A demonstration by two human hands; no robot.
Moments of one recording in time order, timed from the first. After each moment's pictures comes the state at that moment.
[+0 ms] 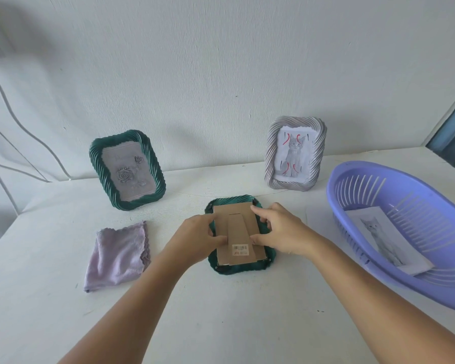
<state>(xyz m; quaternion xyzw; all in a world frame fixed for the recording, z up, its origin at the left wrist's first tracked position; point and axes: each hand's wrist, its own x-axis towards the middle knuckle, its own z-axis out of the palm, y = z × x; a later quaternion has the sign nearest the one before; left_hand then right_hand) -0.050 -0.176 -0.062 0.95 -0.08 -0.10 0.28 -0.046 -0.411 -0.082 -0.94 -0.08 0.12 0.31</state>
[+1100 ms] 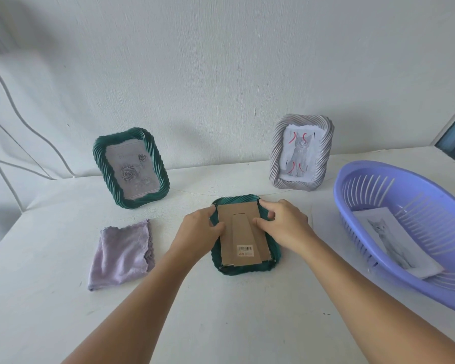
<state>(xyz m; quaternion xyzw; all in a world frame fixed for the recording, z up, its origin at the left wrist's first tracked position) -0.038 -0.178 -0.073 0.94 -0.01 -0.06 0.34 -0.037 -0.397 -0.081 -0.95 0.02 0.02 0.30</state>
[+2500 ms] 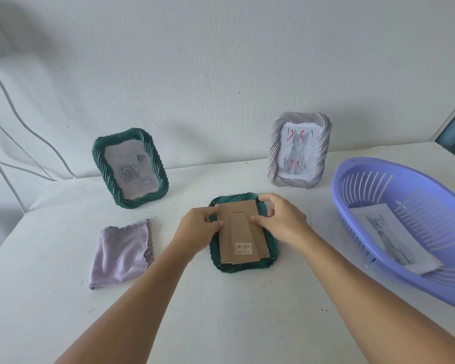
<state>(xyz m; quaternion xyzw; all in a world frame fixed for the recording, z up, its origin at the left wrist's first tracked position) -0.029 -0.173 -0.089 0.88 0.03 -0.08 0.46 -0.036 -0.396 -0.080 -0.92 0.07 0.05 0.37</state>
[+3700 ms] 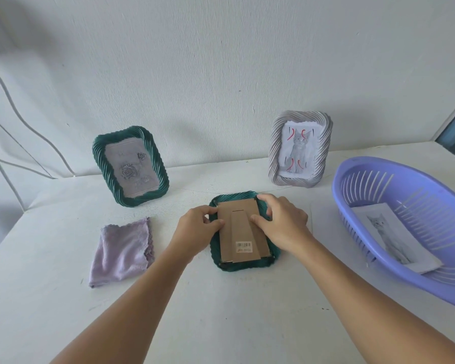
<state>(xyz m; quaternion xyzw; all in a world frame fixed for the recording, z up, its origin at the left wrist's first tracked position) -0.037 -0.173 -0.084 0.89 0.04 -0.06 0.45 -0.045 -0.390 -0.088 -0.95 0.03 -0.02 0.30</state>
